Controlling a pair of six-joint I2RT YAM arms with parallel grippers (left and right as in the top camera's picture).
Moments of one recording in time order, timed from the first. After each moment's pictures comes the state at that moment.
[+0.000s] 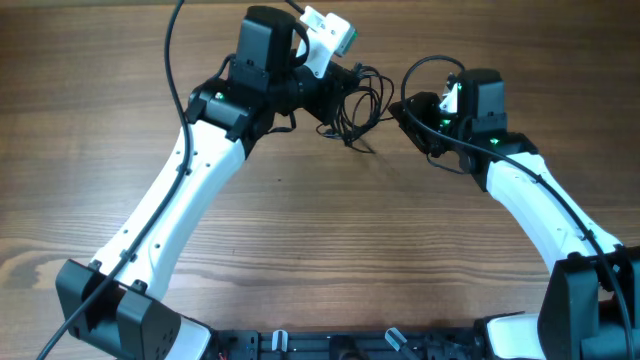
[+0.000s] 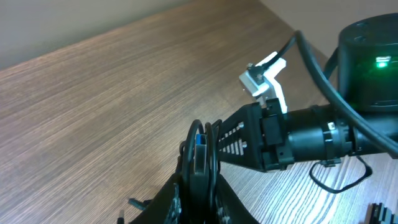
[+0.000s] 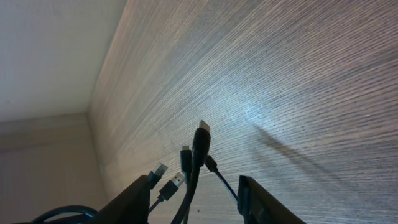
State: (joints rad) left arm -0.44 1.64 1.53 -0.53 0.49 0.02; right arm 0.16 1.57 0.97 -0.18 -0.45 0.98
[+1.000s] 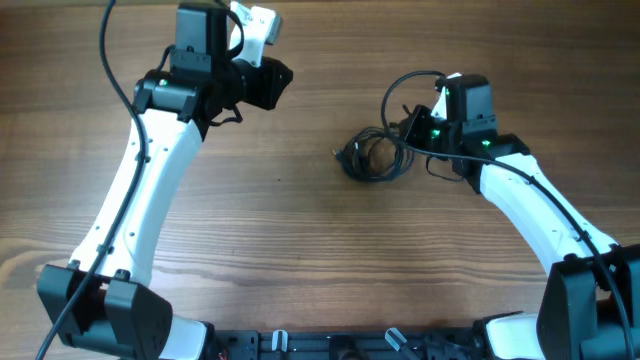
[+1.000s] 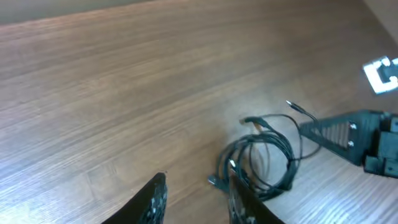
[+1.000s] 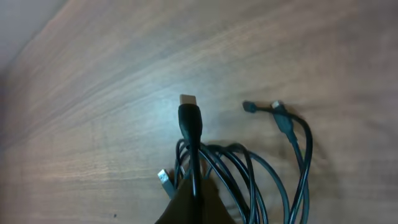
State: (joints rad) left arm -0.22 1.64 1.53 -0.70 0.40 0.03; right arm 0.20 1.57 0.97 -0.25 -0.28 0.60
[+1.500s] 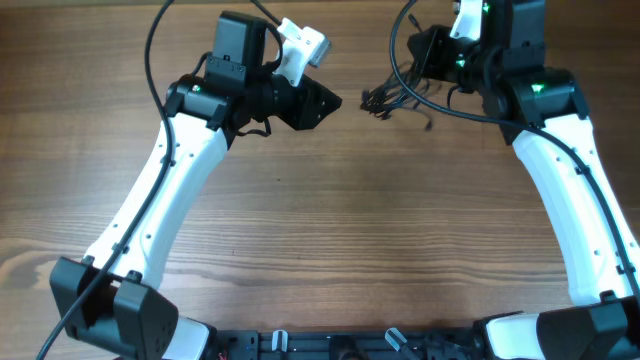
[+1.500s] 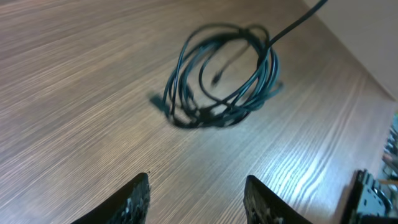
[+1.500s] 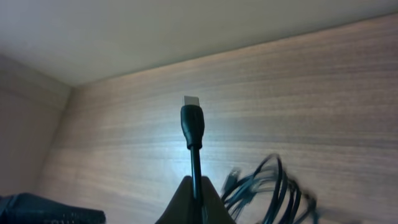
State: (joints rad) left arm -0.34 1.65 1.52 -0.71 0.59 0.11; right arm 0.20 1.57 1.56 -0.63 -0.31 0.40
